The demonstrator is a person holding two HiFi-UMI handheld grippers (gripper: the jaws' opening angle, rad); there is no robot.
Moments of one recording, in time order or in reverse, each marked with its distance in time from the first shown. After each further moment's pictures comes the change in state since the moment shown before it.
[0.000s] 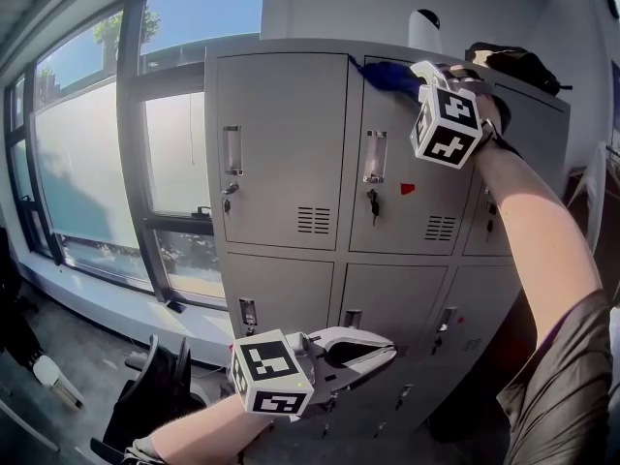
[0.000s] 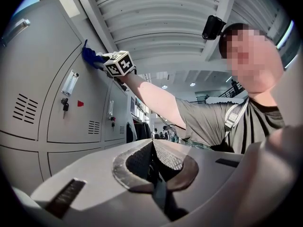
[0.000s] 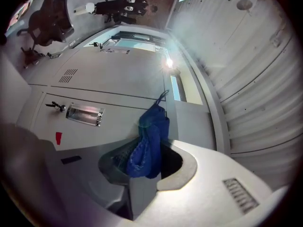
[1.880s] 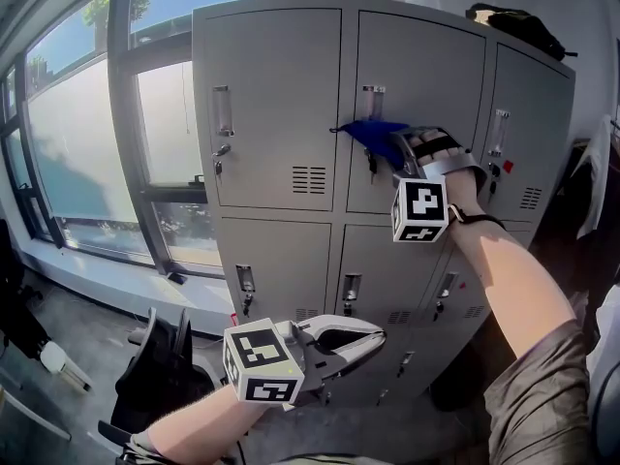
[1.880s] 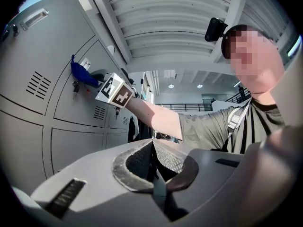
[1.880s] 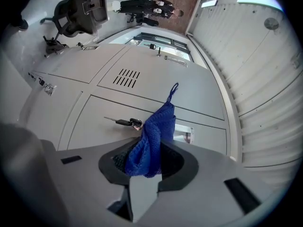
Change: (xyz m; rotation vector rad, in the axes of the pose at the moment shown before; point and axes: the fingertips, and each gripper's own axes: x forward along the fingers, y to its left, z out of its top) left arm -0.009 -0.005 -0.040 -0.102 0.023 0.045; right arm -0.031 0.200 0.023 -0.152 -0.018 0.129
